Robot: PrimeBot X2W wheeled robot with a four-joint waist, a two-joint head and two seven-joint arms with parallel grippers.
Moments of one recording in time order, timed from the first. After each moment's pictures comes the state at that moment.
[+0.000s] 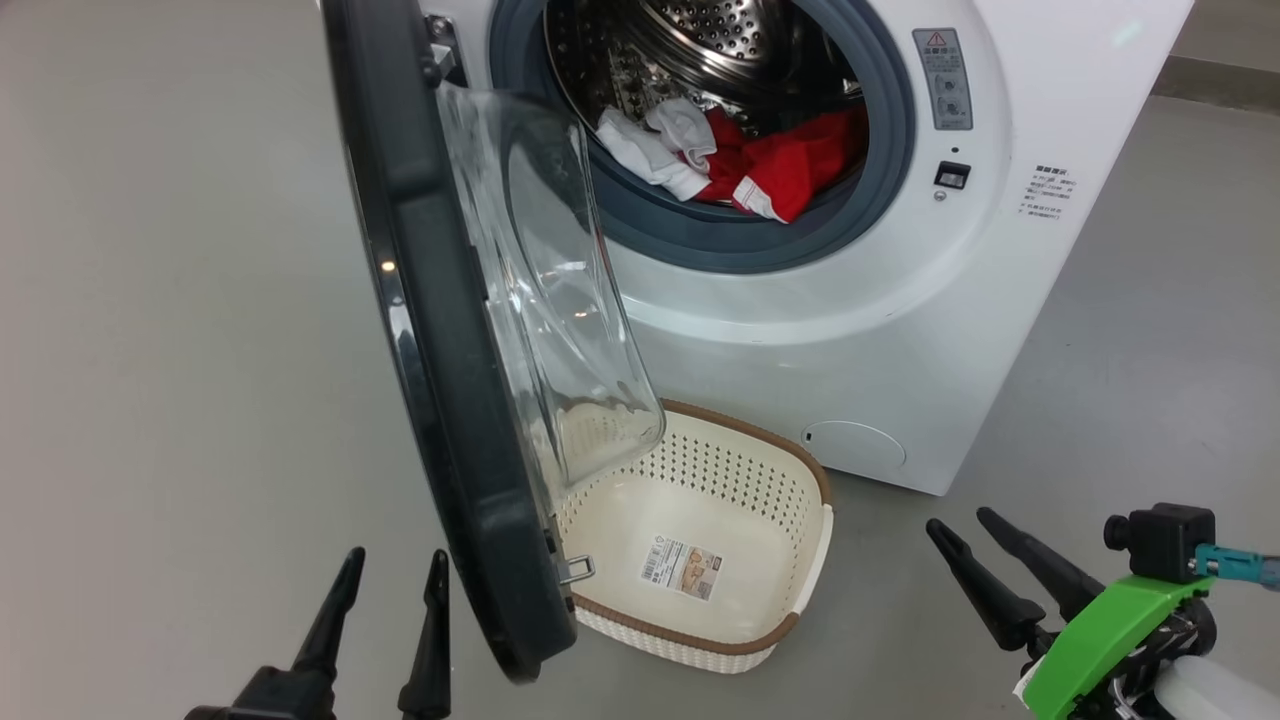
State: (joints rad) left arm 0.00 0.04 -0.11 0.15 -0.18 0.01 -0.25; right arm -0.27 -0.55 0.71 0.36 1.20 0.12 -0.23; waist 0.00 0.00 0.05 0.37
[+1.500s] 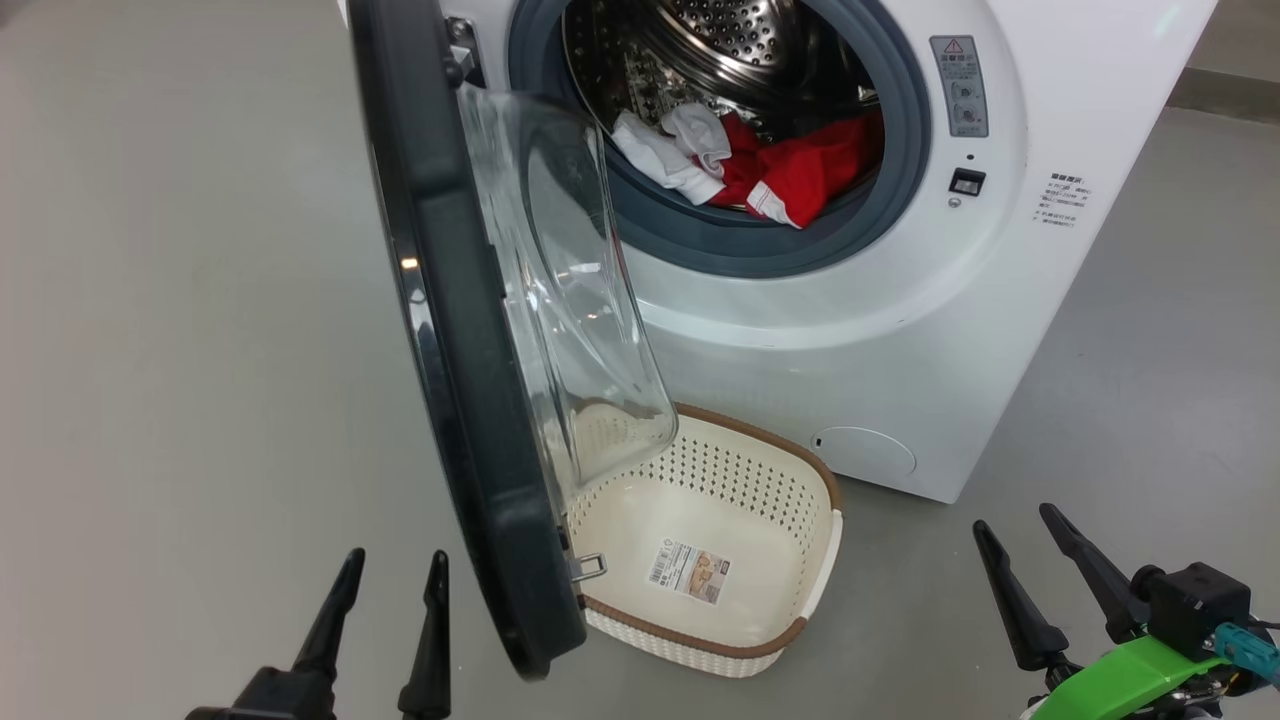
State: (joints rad) left arm 0.00 0.04 -0.11 0.15 -0.18 0.01 -0.25; right arm -0.02 -0.27 0.17 0.30 0.49 0.12 -0.25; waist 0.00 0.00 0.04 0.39
